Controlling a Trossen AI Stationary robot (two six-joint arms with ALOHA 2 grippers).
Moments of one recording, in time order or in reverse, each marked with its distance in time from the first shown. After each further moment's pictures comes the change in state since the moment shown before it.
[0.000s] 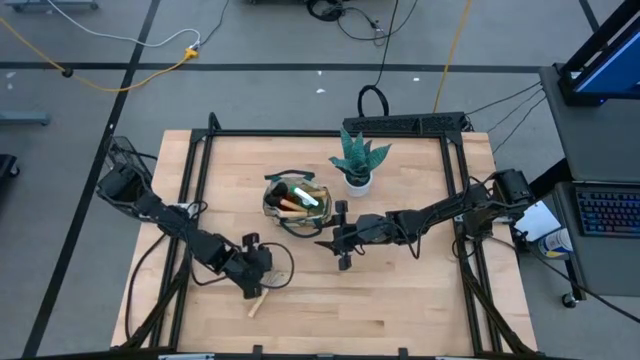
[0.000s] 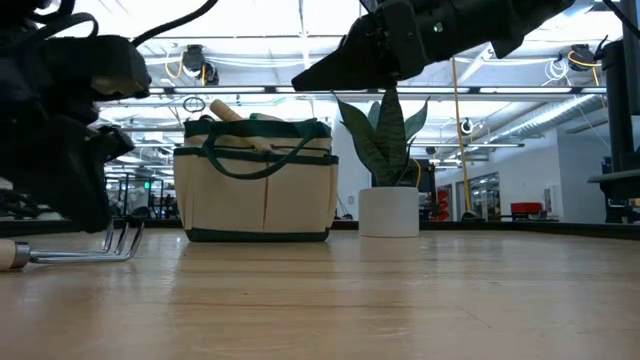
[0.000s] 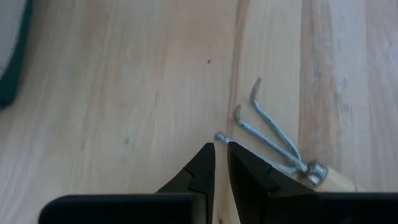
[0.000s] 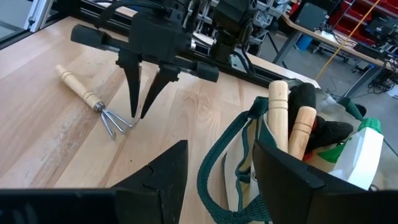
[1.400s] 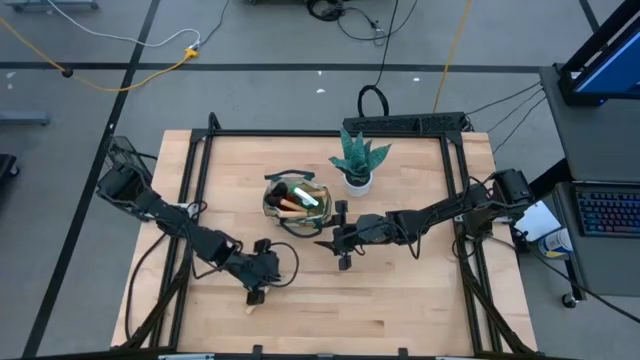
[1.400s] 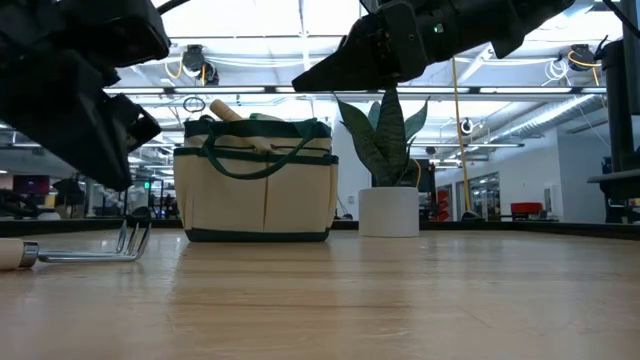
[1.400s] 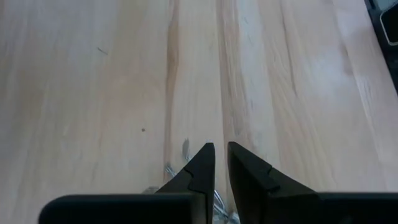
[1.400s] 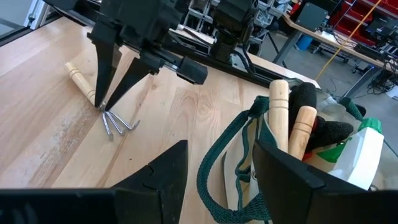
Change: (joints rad) left arm 0.043 -0.012 0.028 0.181 0.131 0.124; right arm 0.000 0.000 0.000 -0.004 0.000 -0.008
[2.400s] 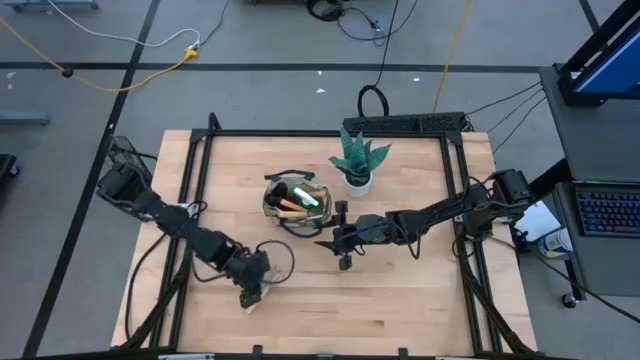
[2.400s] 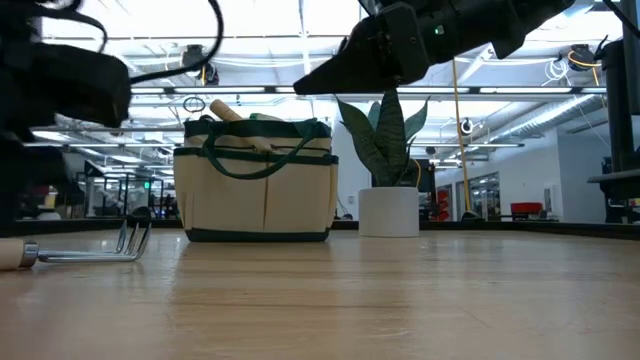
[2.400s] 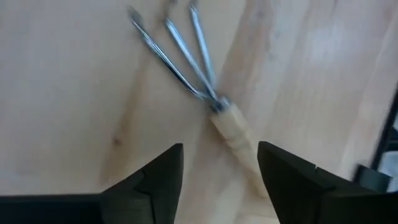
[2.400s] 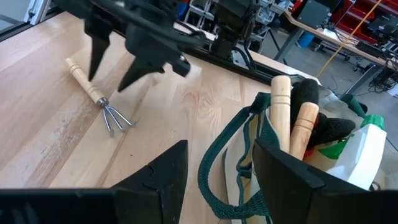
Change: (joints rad) left arm -0.005 0.001 0.000 -0.223 0.278 -0.465; right arm 0.000 0.000 0.000 -0.012 0.000 0.000
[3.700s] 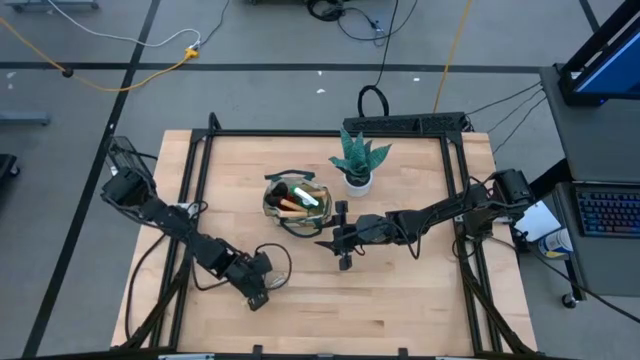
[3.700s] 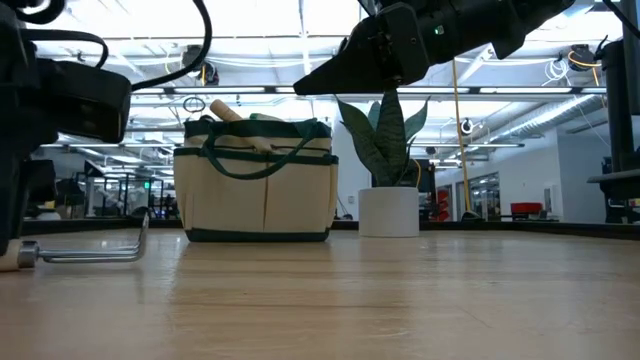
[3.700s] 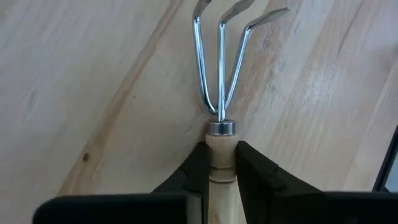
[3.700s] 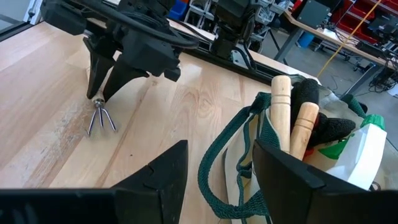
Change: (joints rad) left arm -0.051 0.097 -0.013 0.091 -0.130 -0.210; right arm 0.000 0.000 0.000 -0.002 0.000 0.000
